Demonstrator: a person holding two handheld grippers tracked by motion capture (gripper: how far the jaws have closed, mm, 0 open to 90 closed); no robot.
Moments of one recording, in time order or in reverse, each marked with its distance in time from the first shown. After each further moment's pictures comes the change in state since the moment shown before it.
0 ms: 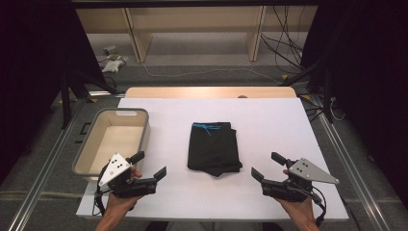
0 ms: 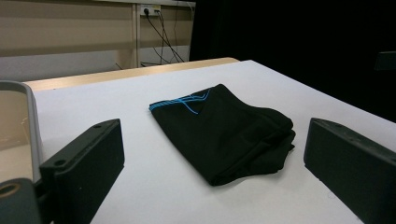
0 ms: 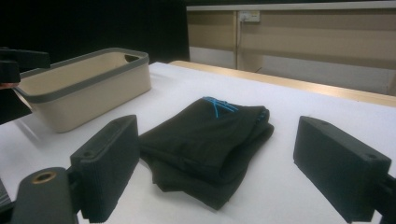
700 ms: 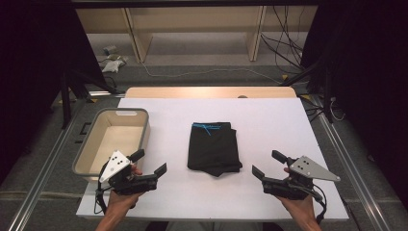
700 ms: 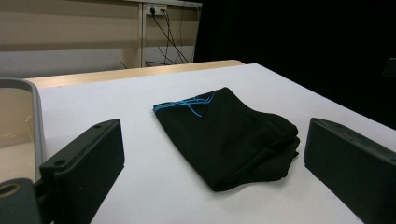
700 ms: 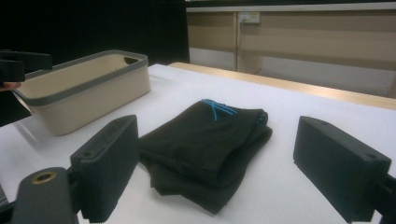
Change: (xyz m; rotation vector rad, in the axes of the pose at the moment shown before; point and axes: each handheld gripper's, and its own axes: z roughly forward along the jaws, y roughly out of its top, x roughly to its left) left arm 0.002 0.004 0.004 0.000 0.022 -0.032; right arm -0.004 0.004 0.001 -0.004 0.004 0.005
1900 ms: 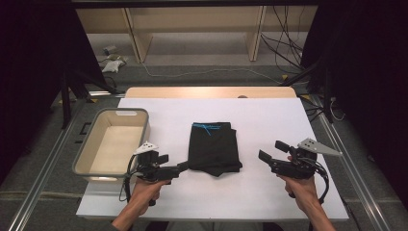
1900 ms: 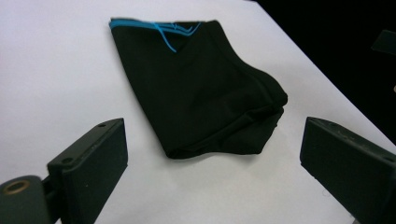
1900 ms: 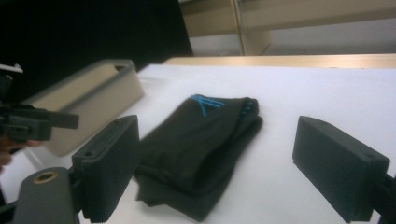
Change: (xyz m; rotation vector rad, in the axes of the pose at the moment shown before) left arm -0.009 -0.006 0.072 0.334 -0.068 -0.293; right arm -0.053 0.005 0.023 0.064 0.035 0.186
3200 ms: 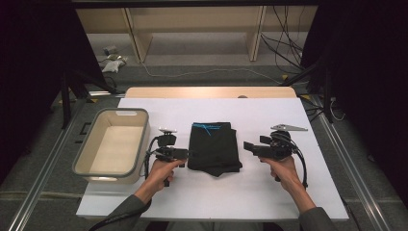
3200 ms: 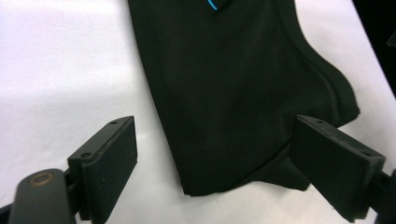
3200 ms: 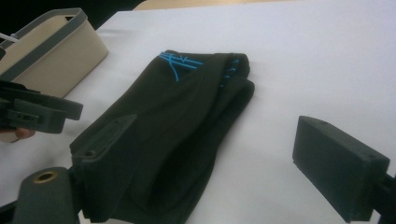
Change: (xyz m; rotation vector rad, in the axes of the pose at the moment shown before) left arm 0.024 0.032 0.079 0.262 0.063 -0.167; right arm -0.028 0.004 0.082 0.248 -0.030 0.086
